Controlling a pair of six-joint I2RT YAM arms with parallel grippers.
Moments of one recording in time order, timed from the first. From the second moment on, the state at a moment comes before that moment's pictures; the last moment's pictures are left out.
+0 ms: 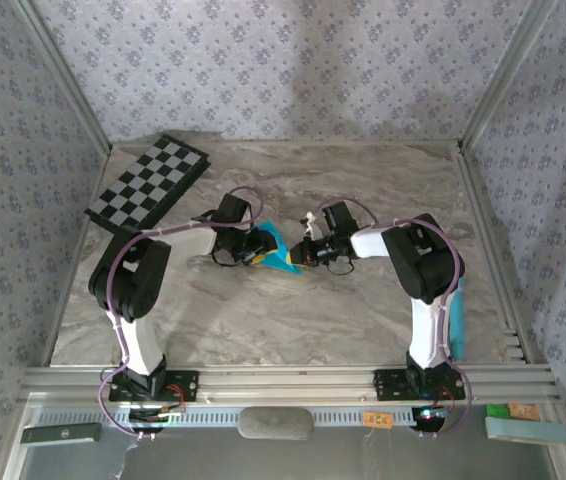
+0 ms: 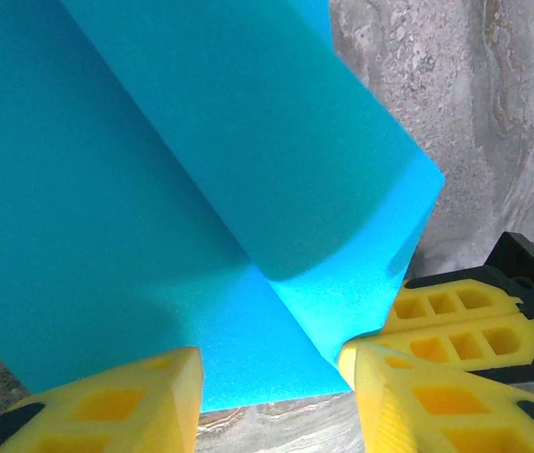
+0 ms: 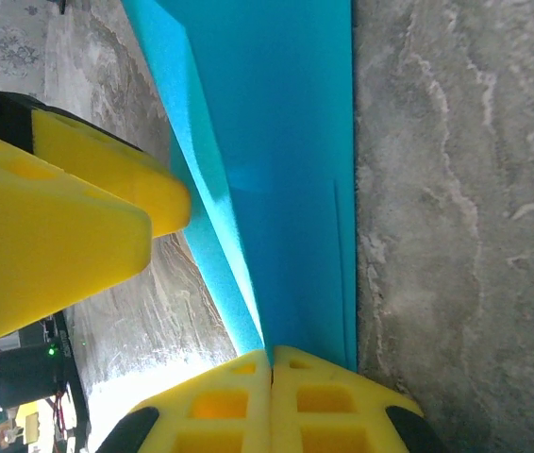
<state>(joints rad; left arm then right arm) -0.51 1.84 1.05 -0.24 0.46 -0.86 0.45 2.00 1.00 0.05 -0.83 0.44</state>
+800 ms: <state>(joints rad) -0.55 1.93 1.20 -0.39 0.37 -0.93 0.45 2.00 1.01 0.05 -0.84 0.43</state>
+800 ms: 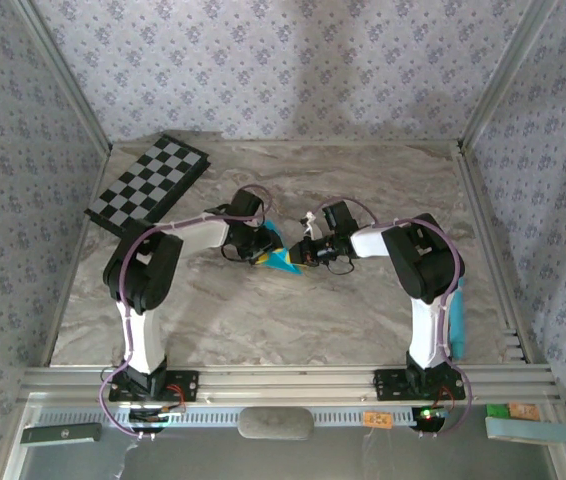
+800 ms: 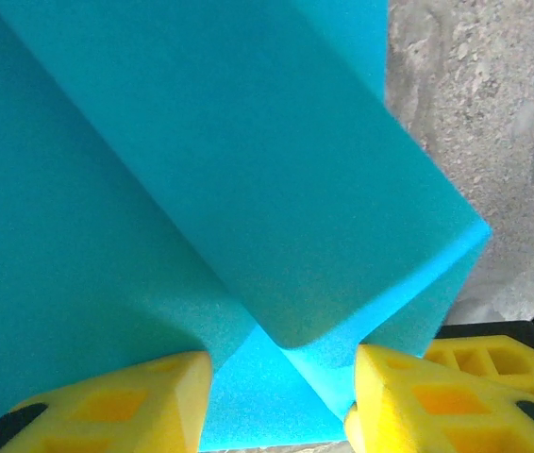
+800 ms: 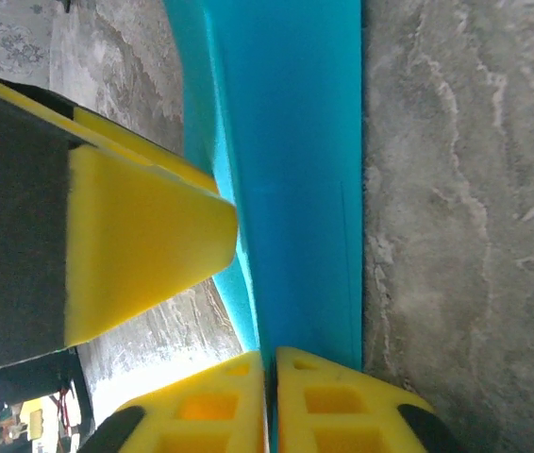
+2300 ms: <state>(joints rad) -0.55 1.96 1.24 -0.44 0.36 -0.98 0.53 1.85 0.96 -0.05 -0.54 0.10</state>
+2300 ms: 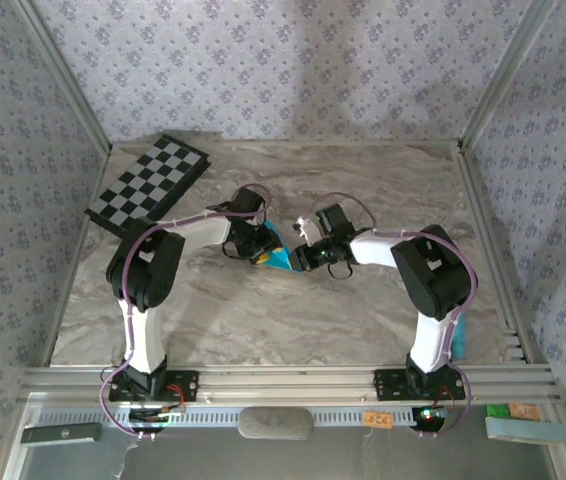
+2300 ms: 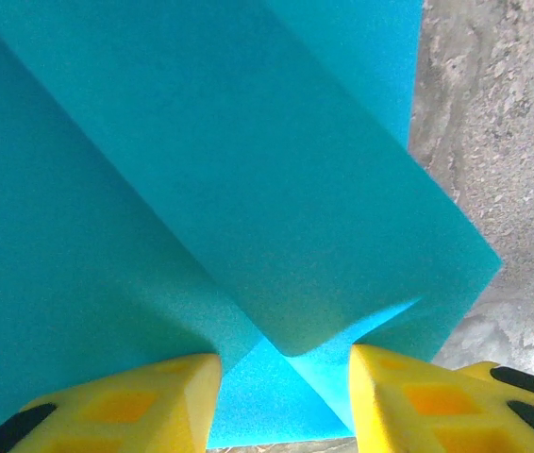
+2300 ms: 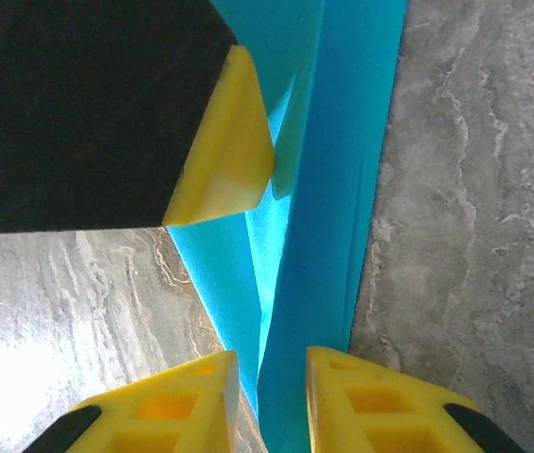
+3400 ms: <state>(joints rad) -0.55 1.96 1.24 -0.45 0.37 -0.98 0.57 1.86 0.96 -0.01 -0.44 0.03</state>
